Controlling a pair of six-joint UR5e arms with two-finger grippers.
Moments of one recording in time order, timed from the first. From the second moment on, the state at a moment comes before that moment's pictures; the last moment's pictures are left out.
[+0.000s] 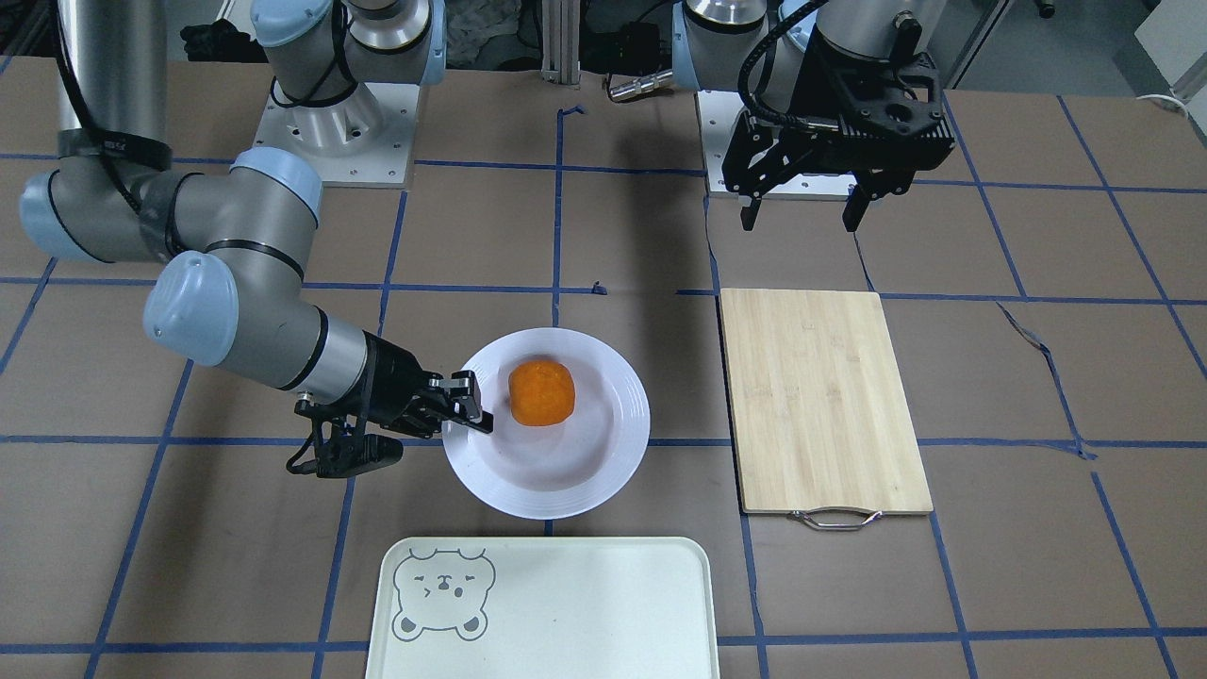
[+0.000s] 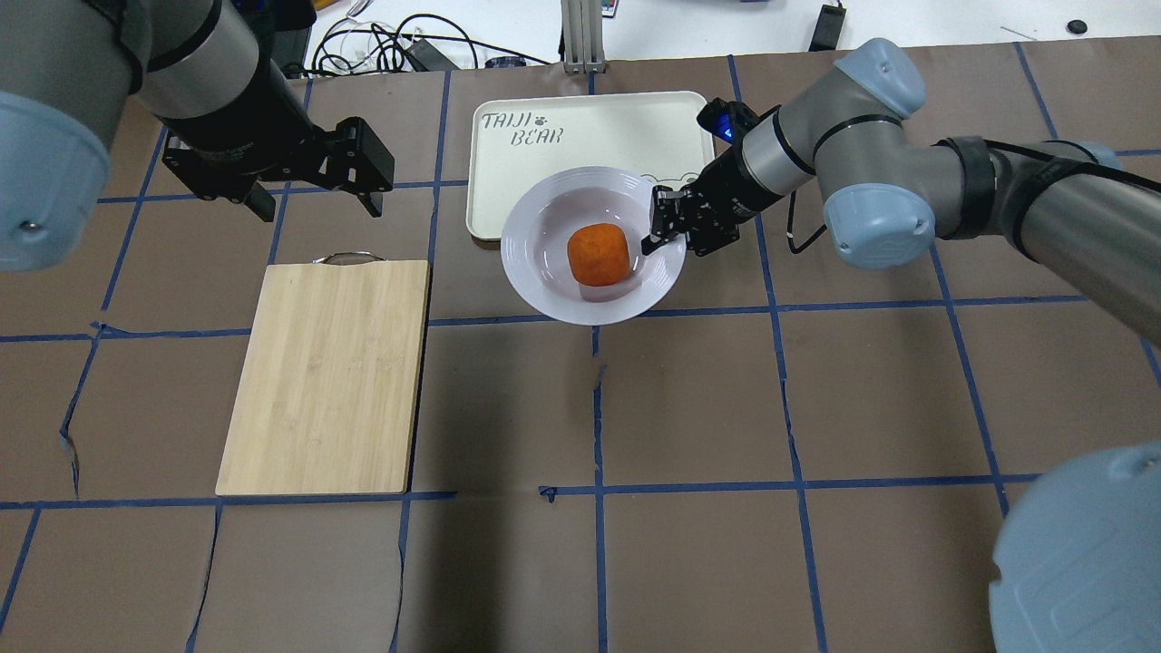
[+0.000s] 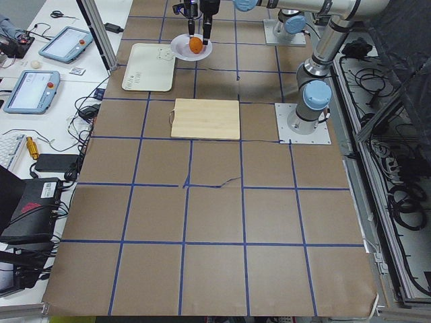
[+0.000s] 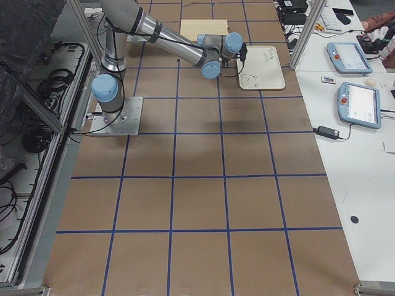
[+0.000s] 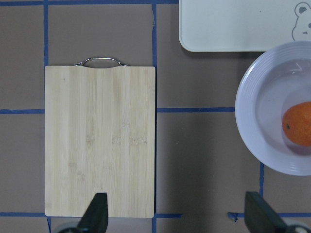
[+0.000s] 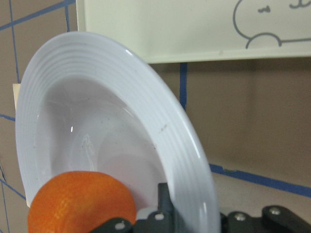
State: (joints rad) left arm -1.63 -1.51 -1.59 -1.50 1.59 -0.06; right arm 1.56 -1.18 1.74 -2.11 -0.91 -0.02
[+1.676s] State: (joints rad) left arm -1.63 -1.50 -1.59 -1.50 1.59 -0.06; right arm 1.53 -0.79 1.32 -2.14 -0.88 0.06
